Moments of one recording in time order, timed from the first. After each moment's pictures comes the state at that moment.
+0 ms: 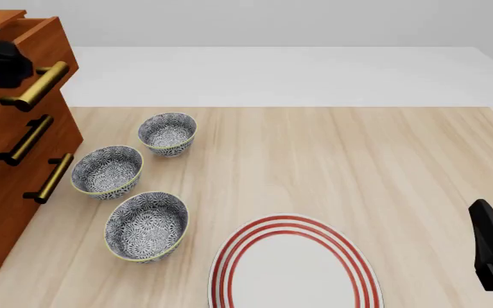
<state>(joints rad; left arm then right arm) 0.13 1.18 -1.09 0.51 0.12 0.00 0.00 -0.01 0.01 0.00</state>
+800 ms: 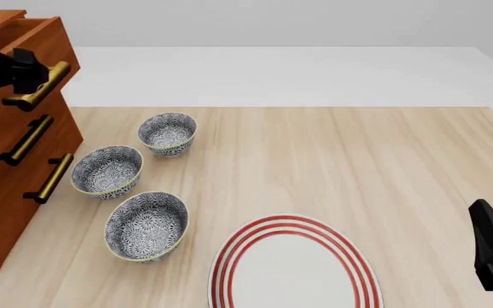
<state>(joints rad) 0.09 1.21 -1.07 0.47 0.11 0.00 0.00 -0.01 0.01 0.00</state>
